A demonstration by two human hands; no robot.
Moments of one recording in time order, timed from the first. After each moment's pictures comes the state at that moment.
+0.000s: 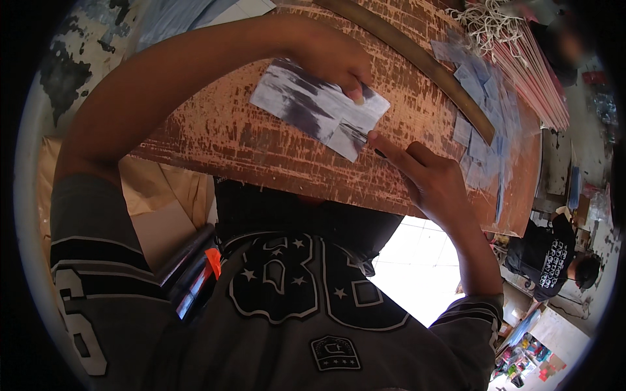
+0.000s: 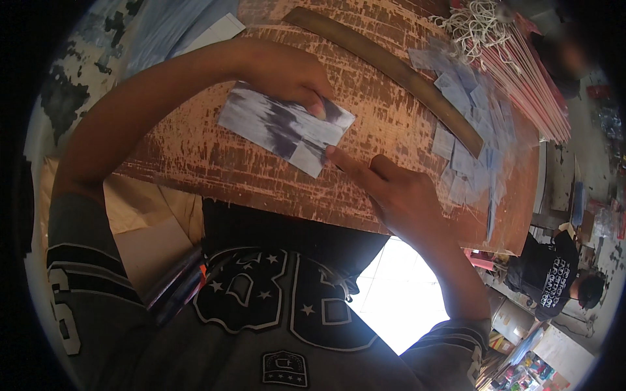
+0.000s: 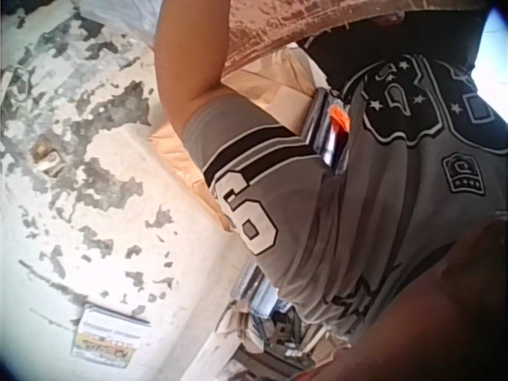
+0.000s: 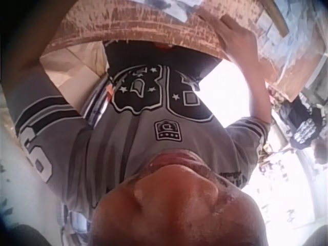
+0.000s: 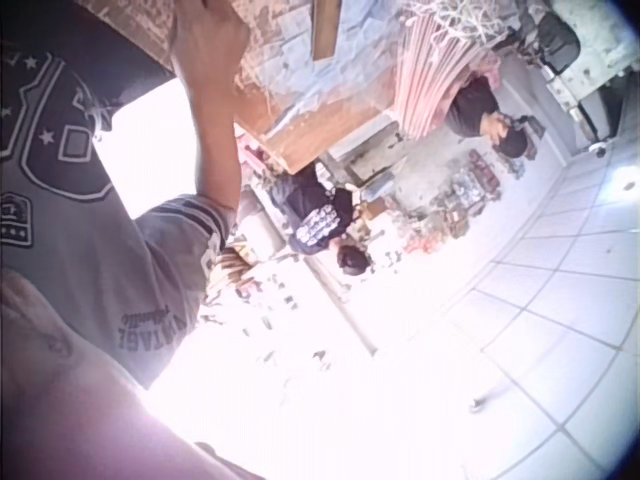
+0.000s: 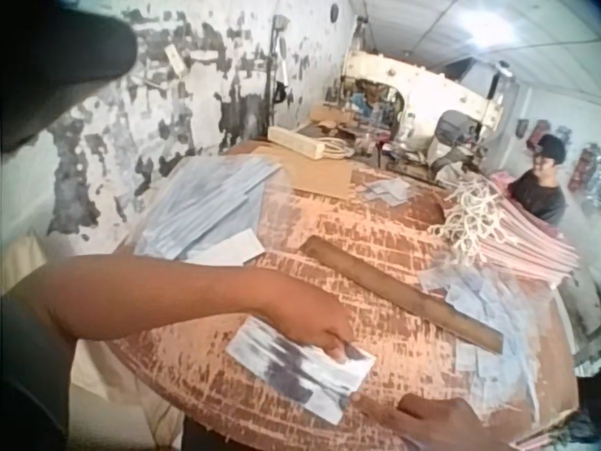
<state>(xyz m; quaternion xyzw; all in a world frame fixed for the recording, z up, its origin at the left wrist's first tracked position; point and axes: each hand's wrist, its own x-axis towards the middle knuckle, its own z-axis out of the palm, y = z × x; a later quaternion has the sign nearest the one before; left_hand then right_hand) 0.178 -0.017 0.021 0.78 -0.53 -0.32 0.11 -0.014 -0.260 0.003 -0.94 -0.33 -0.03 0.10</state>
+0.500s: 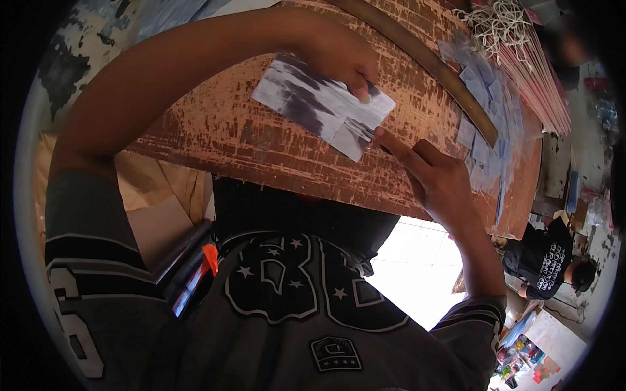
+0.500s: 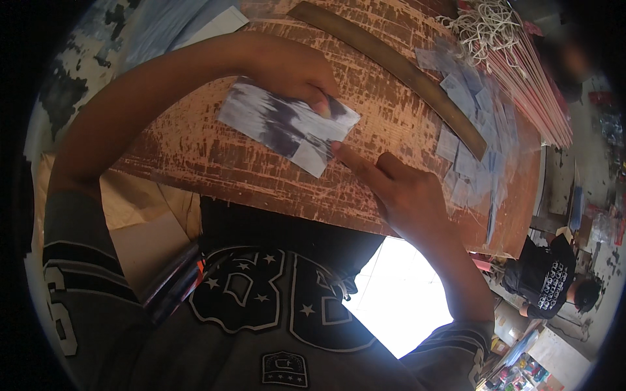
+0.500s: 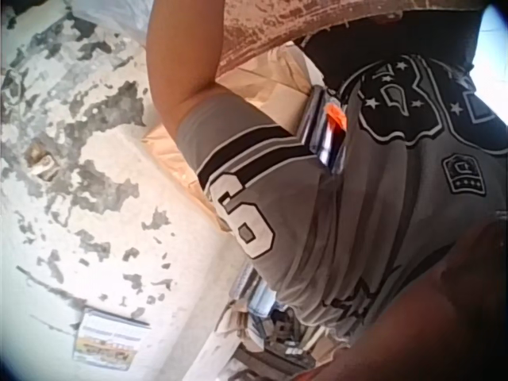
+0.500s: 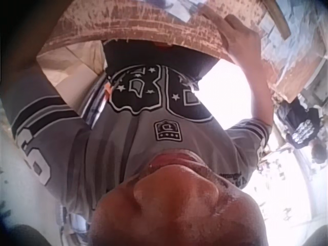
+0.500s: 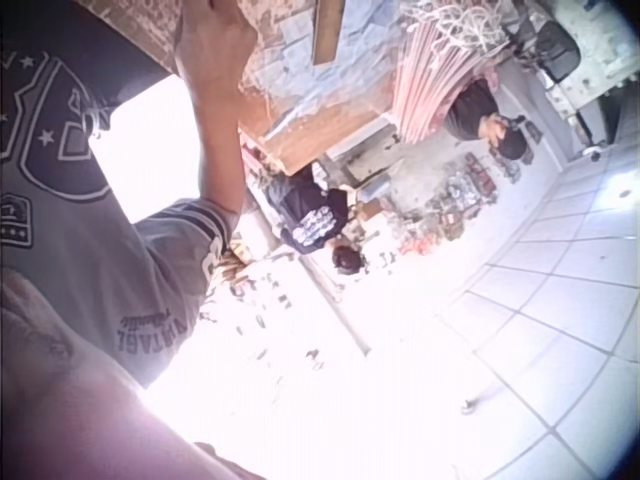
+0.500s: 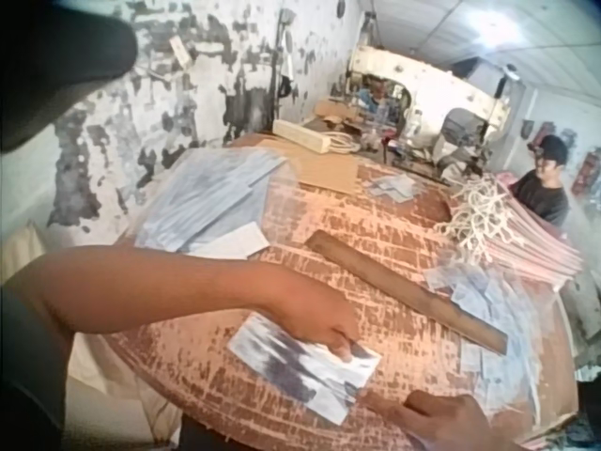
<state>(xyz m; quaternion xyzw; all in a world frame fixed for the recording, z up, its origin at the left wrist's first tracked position) 0.181 -0.018 0.014 0.78 -0.54 -0.31 0.11 -0.008 -0.258 0.006 -0.94 -0.33 -0.05 0.06</state>
